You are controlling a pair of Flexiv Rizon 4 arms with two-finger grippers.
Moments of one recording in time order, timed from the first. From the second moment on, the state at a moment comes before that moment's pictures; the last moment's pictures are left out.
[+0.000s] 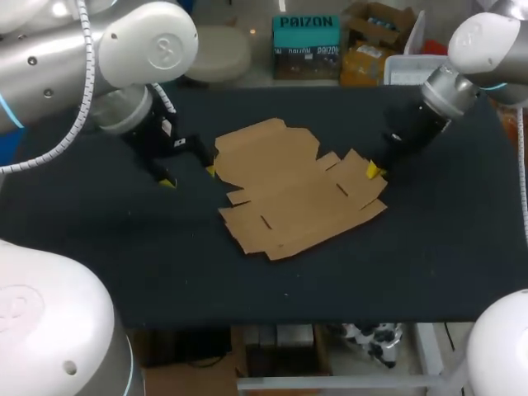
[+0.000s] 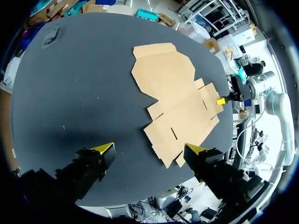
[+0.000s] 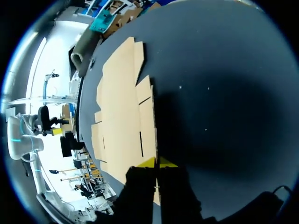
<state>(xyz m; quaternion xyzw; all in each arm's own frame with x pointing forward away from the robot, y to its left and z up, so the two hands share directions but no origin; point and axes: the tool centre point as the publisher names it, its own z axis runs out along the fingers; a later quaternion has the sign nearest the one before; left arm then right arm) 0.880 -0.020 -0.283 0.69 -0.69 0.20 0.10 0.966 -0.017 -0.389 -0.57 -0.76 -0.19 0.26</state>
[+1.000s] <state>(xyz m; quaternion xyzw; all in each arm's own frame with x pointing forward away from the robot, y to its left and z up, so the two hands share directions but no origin) 0.894 -0.023 -0.280 0.69 -0.69 0.20 0.08 0.955 -0.044 -0.369 -0.57 -0.77 -0.17 0.24</state>
